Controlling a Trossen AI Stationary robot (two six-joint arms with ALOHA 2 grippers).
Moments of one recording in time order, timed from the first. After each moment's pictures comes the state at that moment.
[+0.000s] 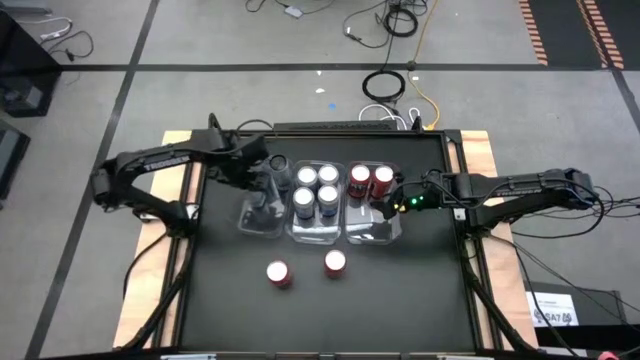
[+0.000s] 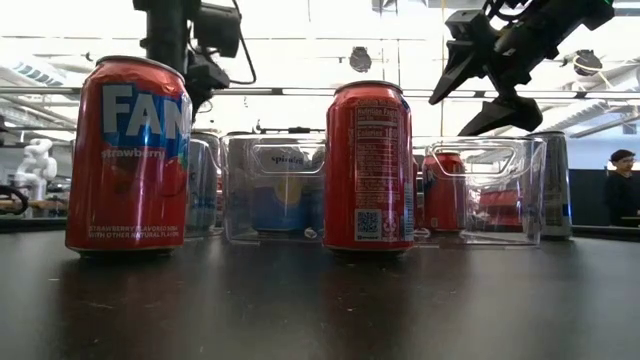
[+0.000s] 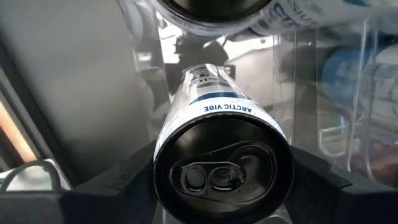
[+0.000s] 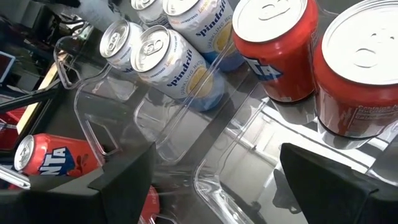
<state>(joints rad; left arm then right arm) 0.42 1.36 1.17 -1.27 0.03 -0.86 -0.03 1.02 0.71 -0.42 0.19 0.98</state>
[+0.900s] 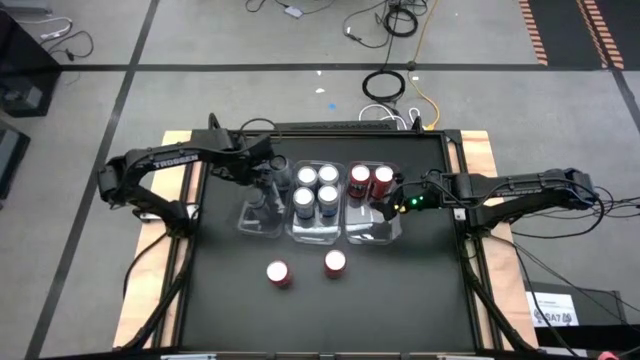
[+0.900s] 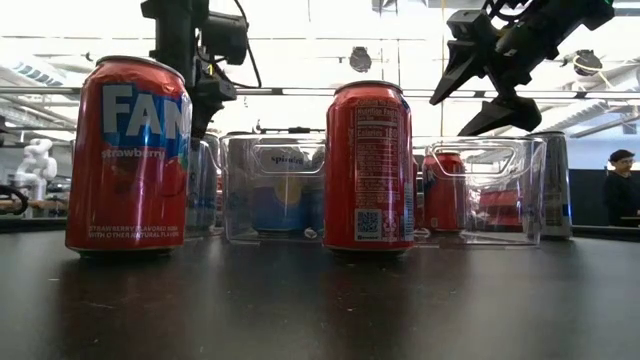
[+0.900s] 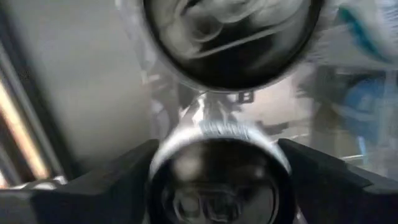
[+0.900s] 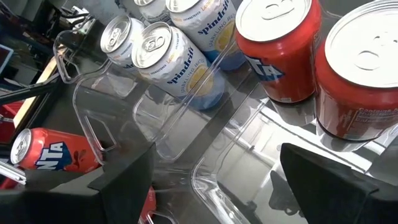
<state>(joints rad) 0.43 1.42 1.17 -1.22 -0.06 -0.88 -0.03 1.02 0.71 -0.42 0.19 0.95</state>
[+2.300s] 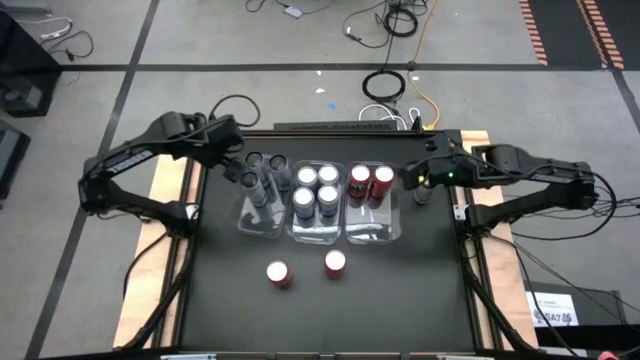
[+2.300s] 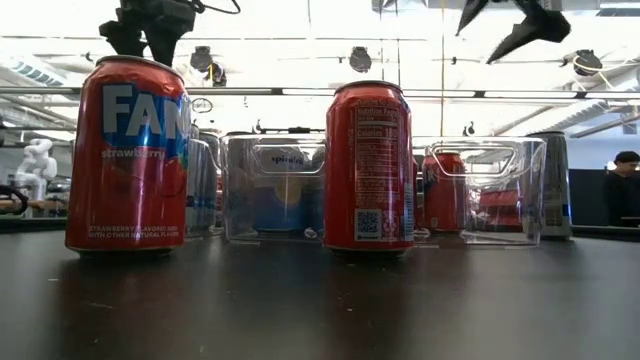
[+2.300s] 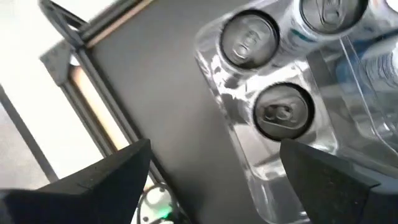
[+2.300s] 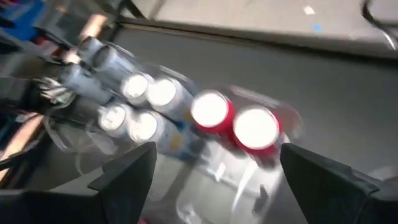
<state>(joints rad) 0.42 1.25 1.46 -1.57 -0.22 -0.54 -0.03 1.01 1.24 -1.06 0.44 1.04</state>
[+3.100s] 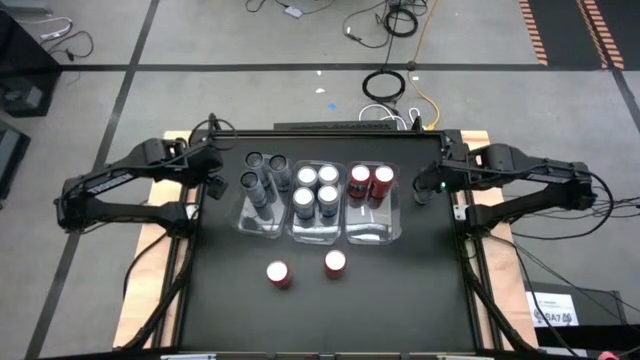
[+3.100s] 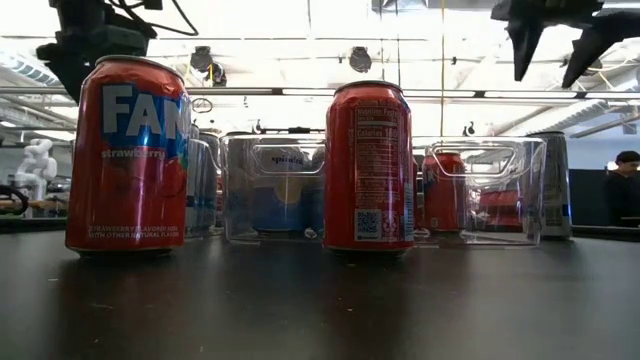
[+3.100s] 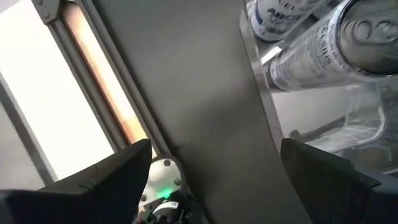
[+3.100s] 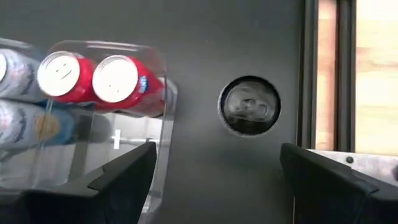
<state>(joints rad) 0.41 0.94 1.07 -1.50 -0.21 -0.65 -0.05 1.04 1.25 -1.57 0.41 1.44</state>
